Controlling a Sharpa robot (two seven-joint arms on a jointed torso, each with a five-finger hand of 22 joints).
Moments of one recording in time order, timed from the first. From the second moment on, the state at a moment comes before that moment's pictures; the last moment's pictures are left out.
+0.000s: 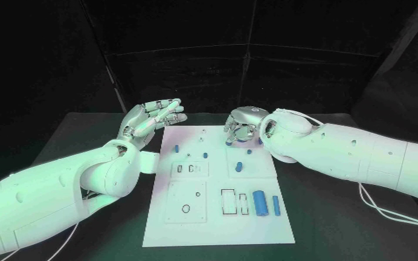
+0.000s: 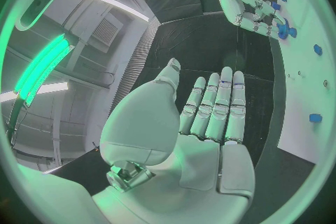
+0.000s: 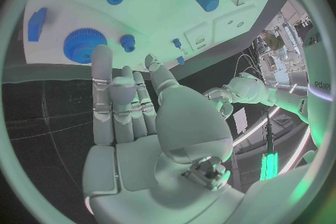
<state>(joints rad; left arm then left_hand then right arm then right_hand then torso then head) 1.17 -0.85 -0.02 1.57 0.02 -0.35 0.59 1.32 0.01 0.00 0.12 0.09 0.85 0.22 0.13 0.07 0.93 0.21 0.15 0.07 0.96 0.17 0.20 0.10 0.18 0.79 0.28 0.19 0.09 1.28 -0.63 -0.07 1.29 -1.55 -0.23 -0.11 1.28 0.10 -0.03 -0.29 0.25 1.02 0.16 0.07 0.07 1.13 0.10 0.07 0.07 1.46 0.00 1.03 0.82 0.18 1.26 0.09 0.88 0.51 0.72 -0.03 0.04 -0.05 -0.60</state>
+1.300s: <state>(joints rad) 1.17 -0.85 -0.02 1.57 0.03 -0.32 0.57 1.32 0.01 -0.01 0.12 0.09 0.86 0.22 0.13 0.07 0.93 0.21 0.15 0.07 0.96 0.16 0.20 0.10 0.18 0.79 0.28 0.19 0.09 1.28 -0.58 -0.07 1.22 -1.60 -0.11 -0.12 1.29 0.11 0.05 -0.28 0.20 1.00 0.16 0.07 0.07 1.13 0.09 0.09 0.07 1.47 0.00 1.21 0.99 0.16 1.25 0.10 1.07 0.72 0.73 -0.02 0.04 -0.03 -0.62</state>
